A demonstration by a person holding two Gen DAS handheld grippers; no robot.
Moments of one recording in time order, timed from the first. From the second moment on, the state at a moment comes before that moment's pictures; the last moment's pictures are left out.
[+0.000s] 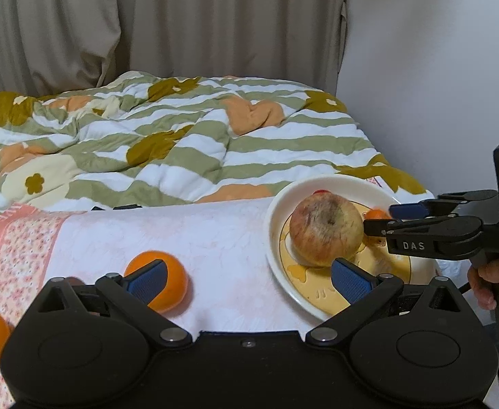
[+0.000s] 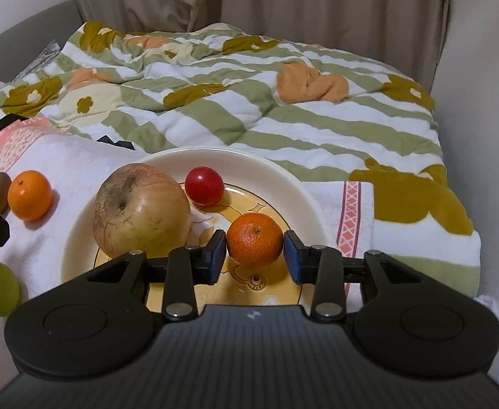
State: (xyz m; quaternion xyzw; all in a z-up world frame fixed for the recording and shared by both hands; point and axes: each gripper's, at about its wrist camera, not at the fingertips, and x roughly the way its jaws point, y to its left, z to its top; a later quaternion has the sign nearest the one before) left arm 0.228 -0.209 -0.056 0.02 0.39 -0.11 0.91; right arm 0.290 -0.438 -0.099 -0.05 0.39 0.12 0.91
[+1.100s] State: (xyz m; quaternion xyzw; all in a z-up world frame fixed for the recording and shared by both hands) left arm 0.118 -0.177 0.010 0.02 0.30 -0.04 0.95; right arm 0.174 -0.446 0.001 -0.02 0.35 0.09 0.93
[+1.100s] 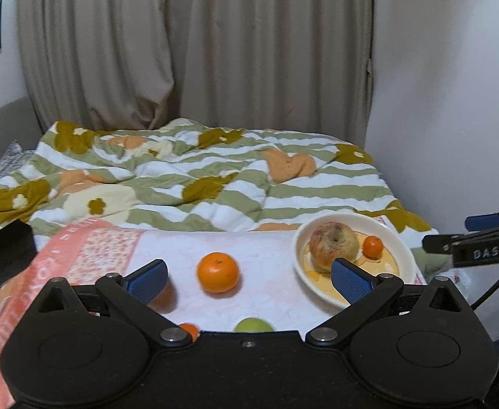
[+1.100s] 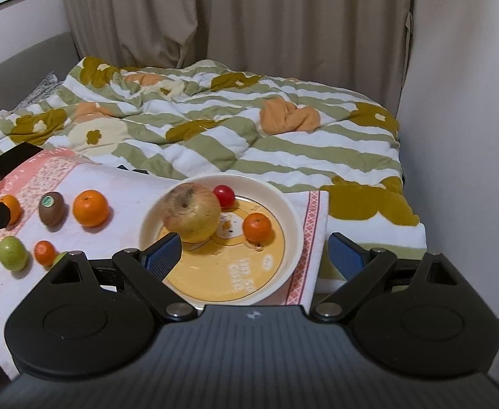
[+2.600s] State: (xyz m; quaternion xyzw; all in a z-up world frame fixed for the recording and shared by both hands) left arm 0.170 0.077 -0.062 0.04 0.35 -0.11 0.93; right arm 0.126 -0.210 -0.060 0.02 0.39 -0.04 0.92
